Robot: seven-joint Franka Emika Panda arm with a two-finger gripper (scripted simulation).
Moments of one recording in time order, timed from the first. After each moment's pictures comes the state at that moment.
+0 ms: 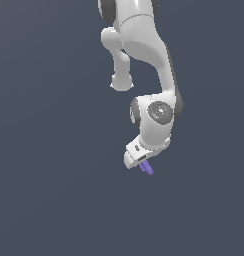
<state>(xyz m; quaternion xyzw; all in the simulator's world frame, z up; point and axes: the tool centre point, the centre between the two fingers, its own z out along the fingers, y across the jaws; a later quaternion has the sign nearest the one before) 0.056 0.102 0.081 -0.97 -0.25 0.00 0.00</state>
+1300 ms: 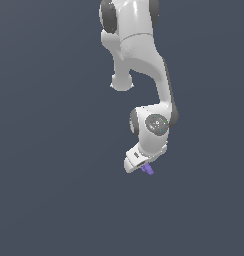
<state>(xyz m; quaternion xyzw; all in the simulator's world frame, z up) 0.056 0.103 0.033 -0.97 -0.26 0.00 0.00</state>
